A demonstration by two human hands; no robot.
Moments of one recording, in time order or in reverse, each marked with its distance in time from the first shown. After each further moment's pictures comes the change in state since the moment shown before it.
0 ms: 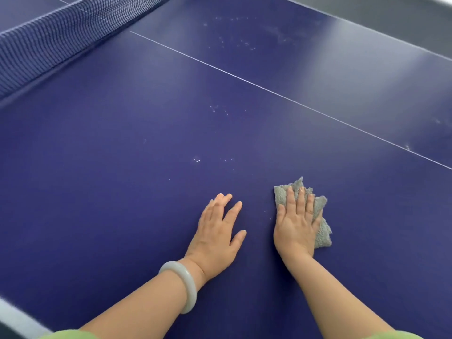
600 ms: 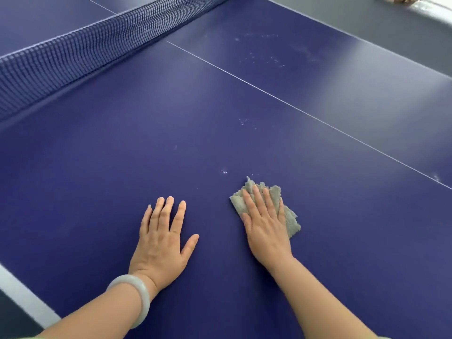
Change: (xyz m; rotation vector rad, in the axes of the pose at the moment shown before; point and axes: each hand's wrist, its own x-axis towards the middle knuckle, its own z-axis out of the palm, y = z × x) left_hand -0.052 -0.113 -0.036 0.379 0.110 -0.311; right_hand -0.006 -0.094 0.016 -0.063 -0.002 -0.555
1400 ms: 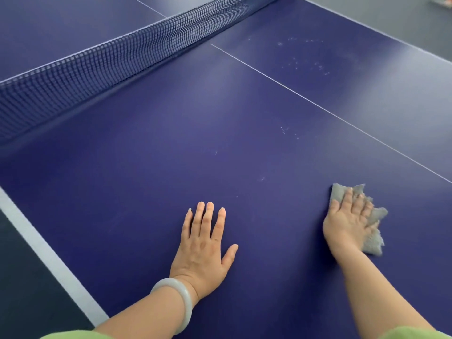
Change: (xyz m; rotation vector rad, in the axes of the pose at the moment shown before) left_hand -0.001 0.001 -0.005 -0.009 -0.064 -0.016; right_hand 0.063 0.055 -0.021 0.117 0.004 0.680
